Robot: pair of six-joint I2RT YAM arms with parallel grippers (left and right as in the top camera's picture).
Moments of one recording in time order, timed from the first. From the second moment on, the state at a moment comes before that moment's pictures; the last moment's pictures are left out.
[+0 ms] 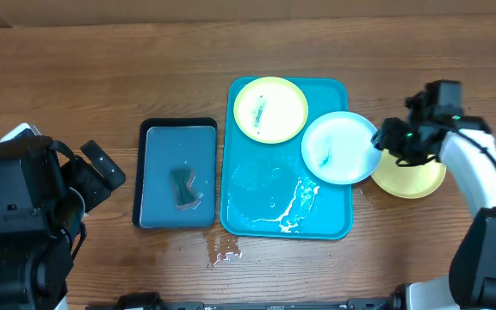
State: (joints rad) left arm 0.07 1.01 1.59 -1.42 -0.20 -0.55; right arm -0.10 1.66 1.08 -0.68 -0.24 0.27
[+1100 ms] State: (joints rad) left arm 0.07 1.01 1.59 -1.43 -0.13 -0.55; right arm 0.32 1.55 0.96 -0.80 -0.19 0.57
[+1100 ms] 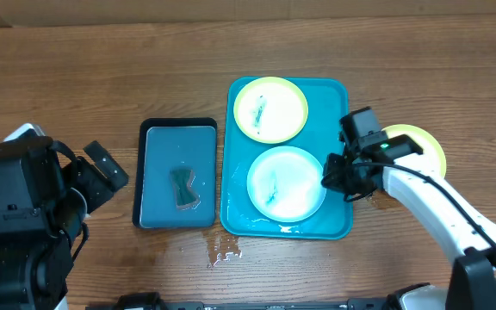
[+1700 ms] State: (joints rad) left arm -0.03 1.26 1.26 -1.31 0.10 -0.37; right arm 0.32 1.28 1.14 -0.90 -0.17 0.46
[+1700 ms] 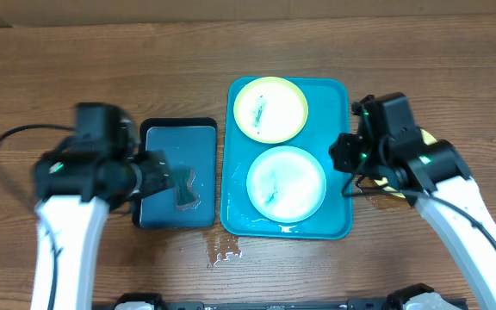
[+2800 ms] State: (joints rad) left arm -0.14 1.86 1.31 -1.19 -0.01 -0.42; right arm 0.30 1.35 1.02 -0.95 0.02 0.68
